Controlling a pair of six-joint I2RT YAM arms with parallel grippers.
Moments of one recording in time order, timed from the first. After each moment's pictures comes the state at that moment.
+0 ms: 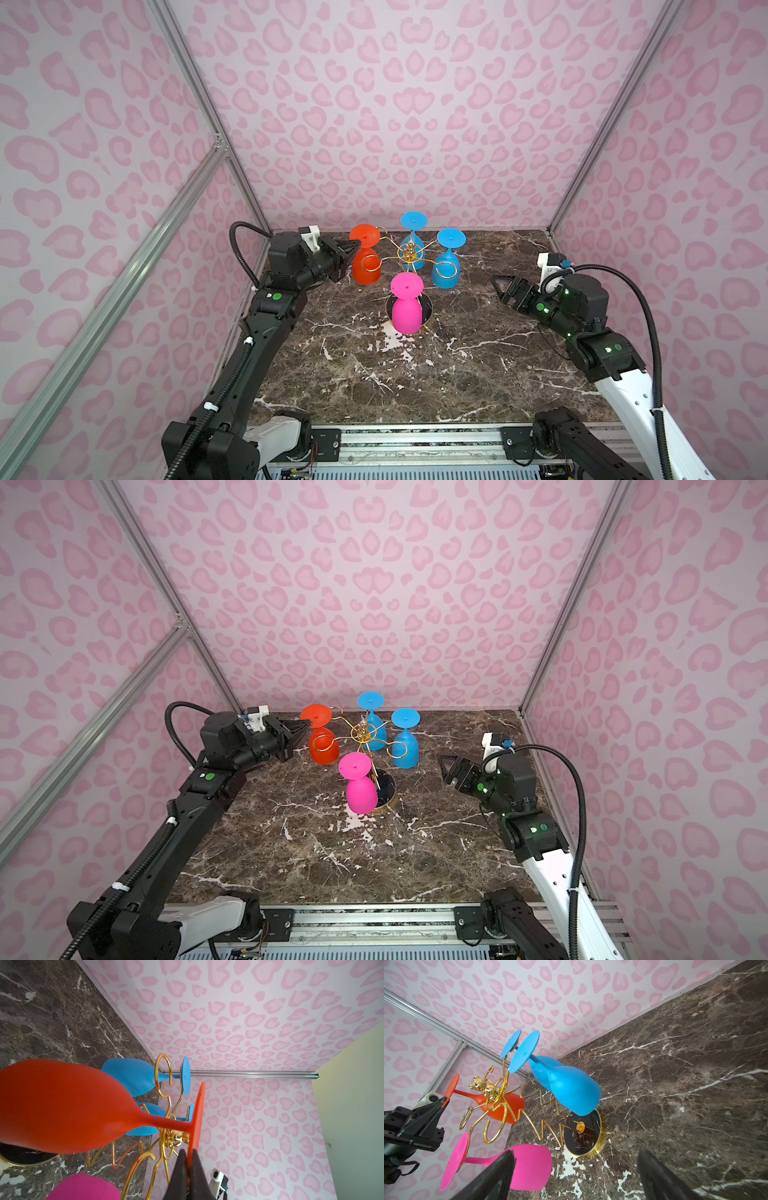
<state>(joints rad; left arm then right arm) -0.17 1.18 1.12 -0.14 0.56 -1.39 0.23 0.81 0.91 -0.49 -0.25 0.67</state>
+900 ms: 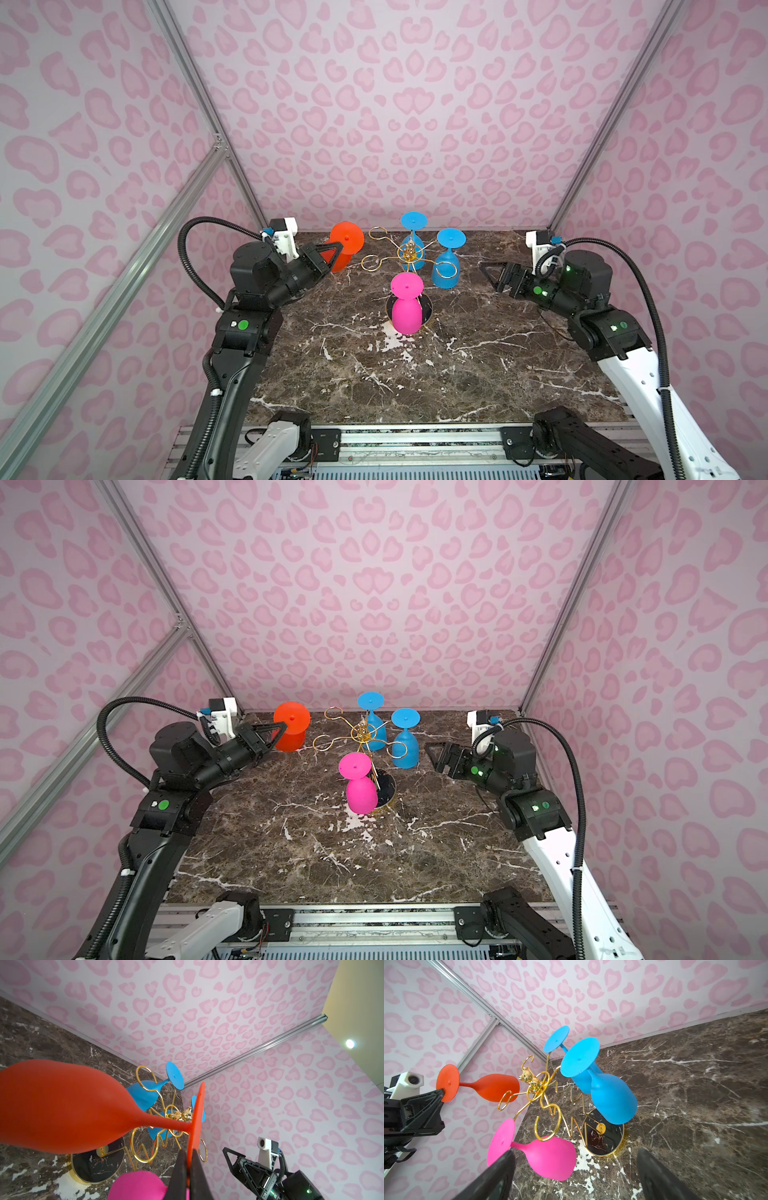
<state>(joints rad) -0.14 0.97 1.23 -0.39 0.53 -0.89 0.28 0.97 1.16 -0.55 -0.39 0.55</state>
